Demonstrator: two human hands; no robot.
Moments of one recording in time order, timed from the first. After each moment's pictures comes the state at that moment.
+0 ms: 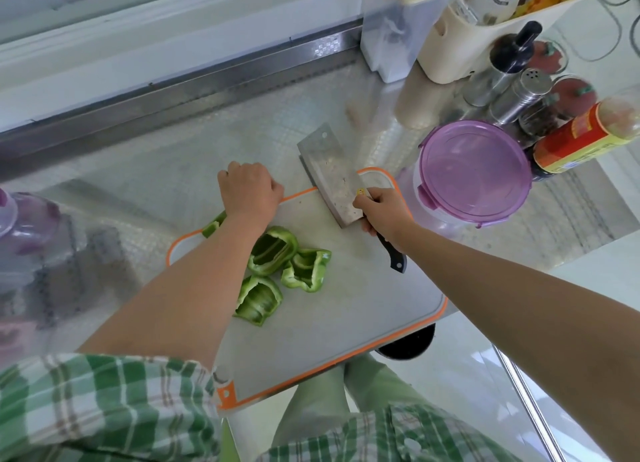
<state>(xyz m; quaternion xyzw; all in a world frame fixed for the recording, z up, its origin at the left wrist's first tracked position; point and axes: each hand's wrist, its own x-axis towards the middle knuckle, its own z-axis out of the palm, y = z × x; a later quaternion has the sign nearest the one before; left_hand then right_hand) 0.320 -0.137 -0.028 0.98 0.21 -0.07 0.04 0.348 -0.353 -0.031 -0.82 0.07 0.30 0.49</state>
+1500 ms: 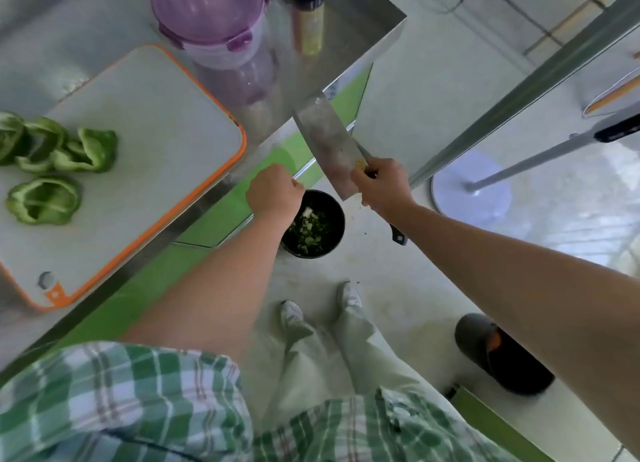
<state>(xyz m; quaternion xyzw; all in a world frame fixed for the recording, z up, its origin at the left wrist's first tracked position) 0.136 -0.495 -0.069 0.96 0.09 -0.18 0.20 0.112 -0.670 -0.053 -0.86 0.19 0.11 0.46</state>
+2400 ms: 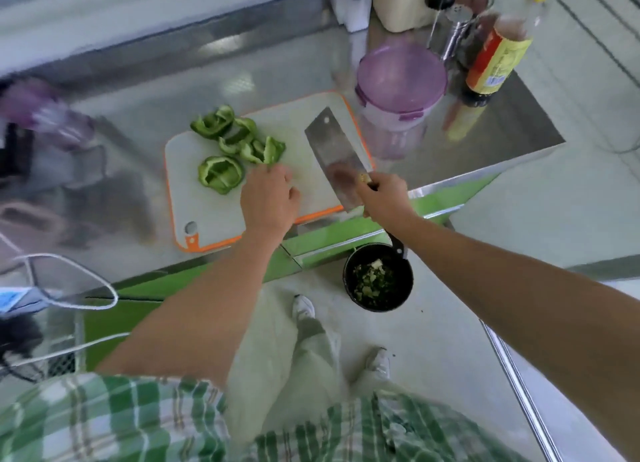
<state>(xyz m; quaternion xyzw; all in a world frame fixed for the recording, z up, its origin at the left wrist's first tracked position) 0.115 -0.320 -0.004 0.96 0.23 0.04 0.15 0.185 -0.504 -0.009 -0.88 -0.06 0.19 0.43</state>
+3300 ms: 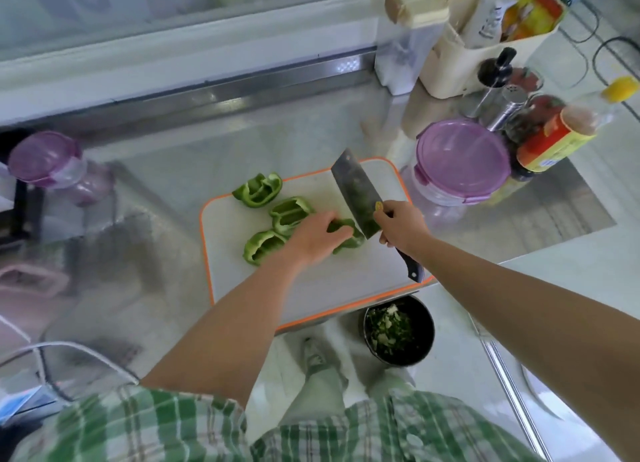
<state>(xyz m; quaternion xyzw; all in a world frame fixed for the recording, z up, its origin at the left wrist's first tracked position) 0.198 -0.231 -0.005 0.89 0.11 -0.17 0.41 0.272 -0.396 -0.008 -0.90 -0.03 0.24 0.35</state>
